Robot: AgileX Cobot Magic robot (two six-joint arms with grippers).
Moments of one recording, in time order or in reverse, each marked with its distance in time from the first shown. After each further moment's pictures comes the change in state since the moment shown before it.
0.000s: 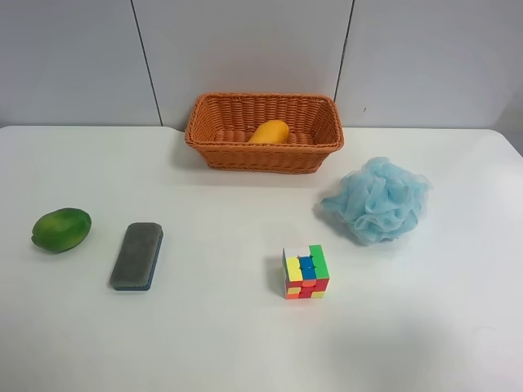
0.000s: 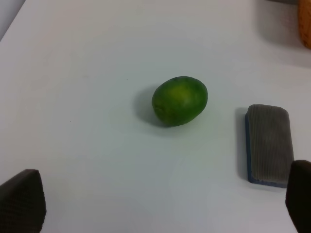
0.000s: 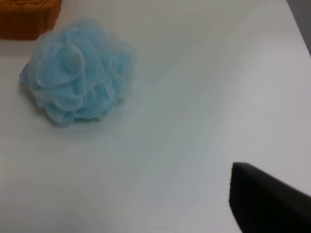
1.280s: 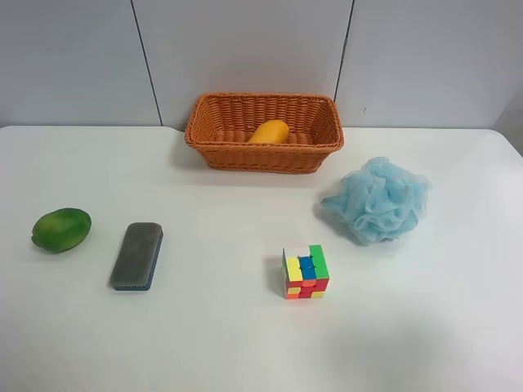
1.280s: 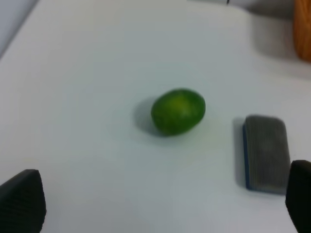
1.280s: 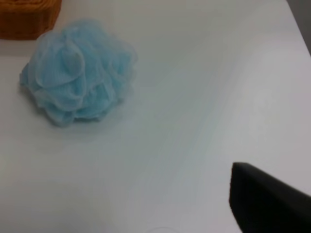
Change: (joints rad) left arm 0.000 0.000 -0.011 -0.001 -0.005 0.002; right arm 0.000 0.000 0.000 0.000 0.000 0.000
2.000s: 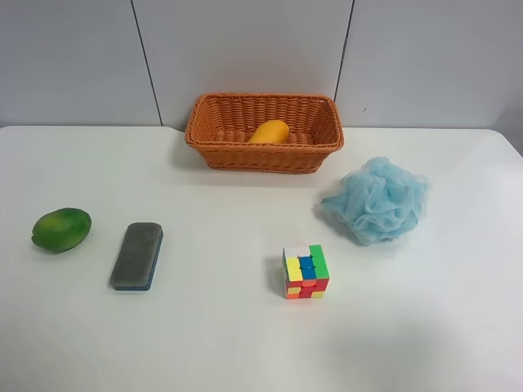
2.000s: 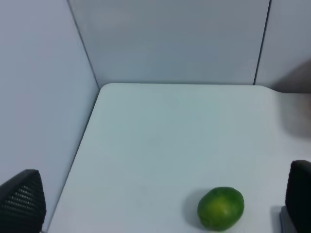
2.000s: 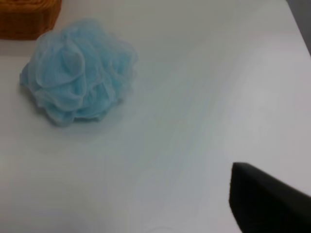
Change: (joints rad) left arm -0.022 0.374 -0.485 0.130 -0.030 0.072; right arm 0.000 0.000 0.000 0.000 0.000 0.000
